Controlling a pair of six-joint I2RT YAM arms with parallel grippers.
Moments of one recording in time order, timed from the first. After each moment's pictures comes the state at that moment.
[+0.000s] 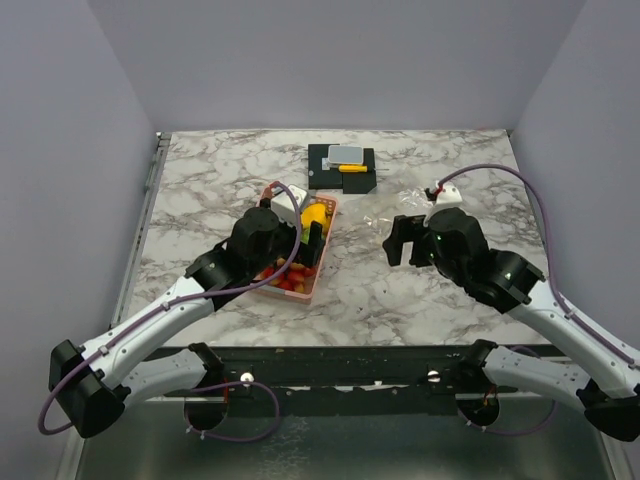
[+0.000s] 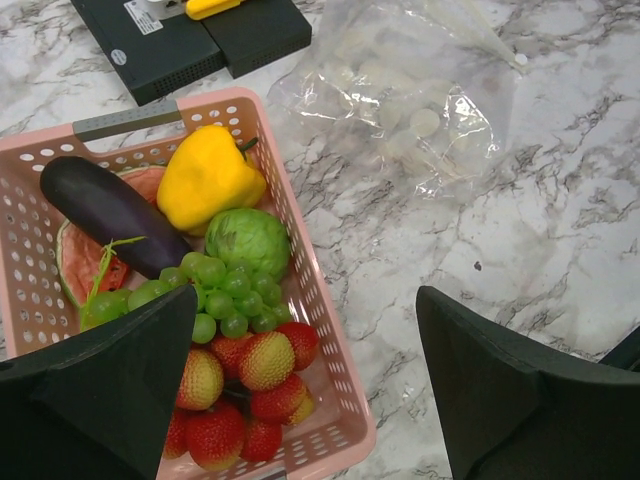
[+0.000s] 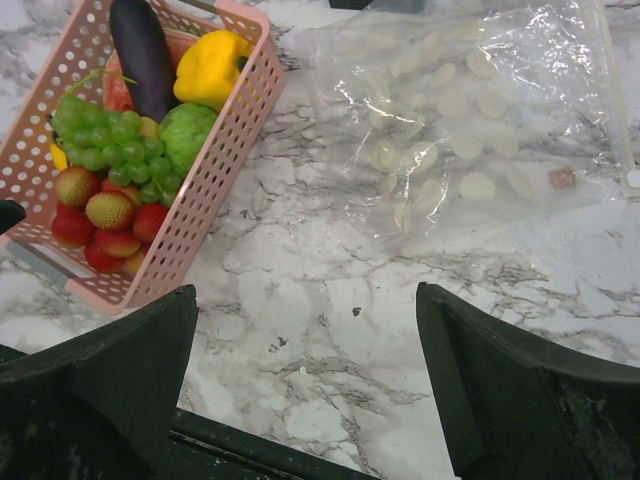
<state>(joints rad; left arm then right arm) -0.78 1.00 0.87 -0.23 -0.13 -0.18 0.81 0.91 1.02 -0.65 0.37 0.45</state>
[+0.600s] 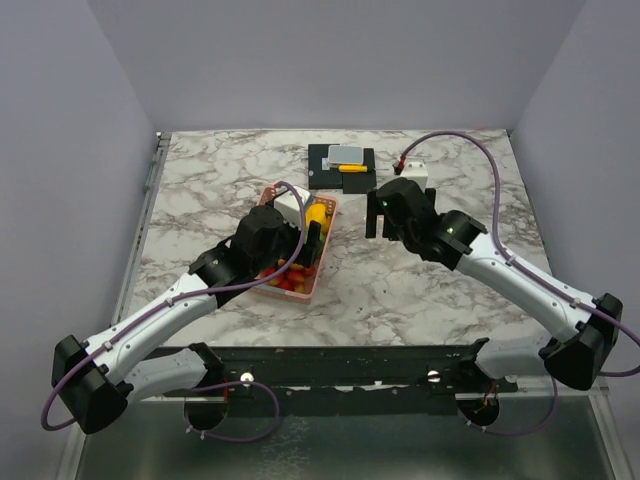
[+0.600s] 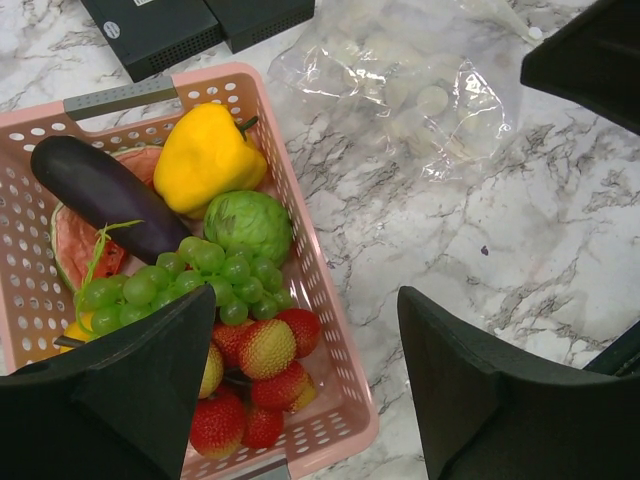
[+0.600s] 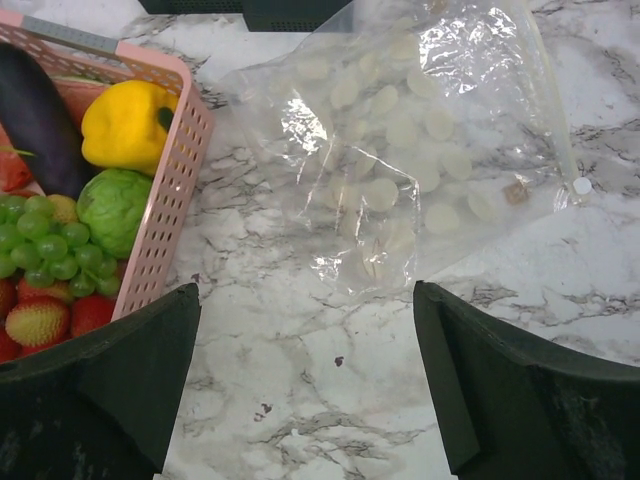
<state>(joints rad) -0.78 1.04 0.89 -0.28 -0.12 -0.18 0.81 1.28 1.25 -0.71 0.56 0.53</state>
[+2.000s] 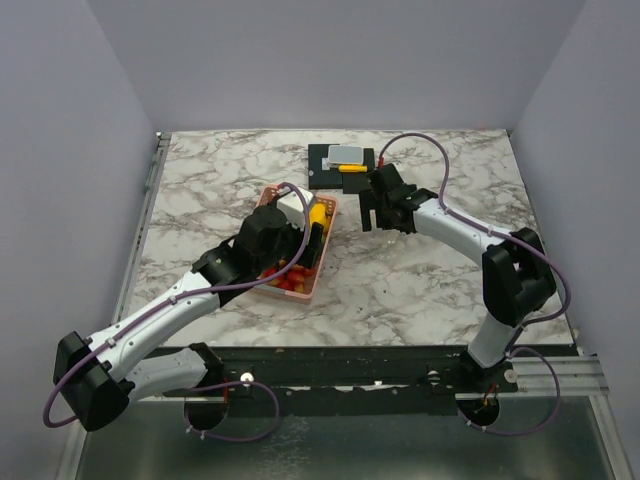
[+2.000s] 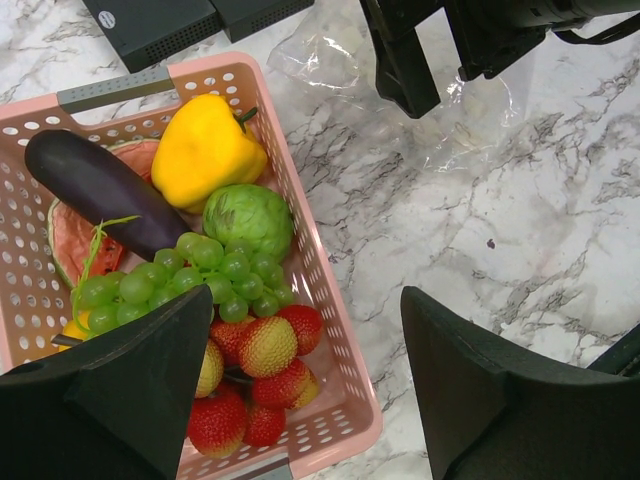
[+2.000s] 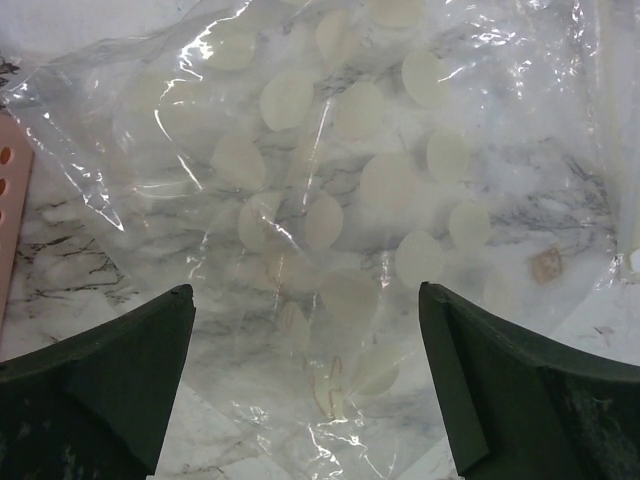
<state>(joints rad) -0.78 1.06 0.89 -0.28 -0.12 -0.17 0.55 1.74 1.27 -0.49 0.37 0.33</state>
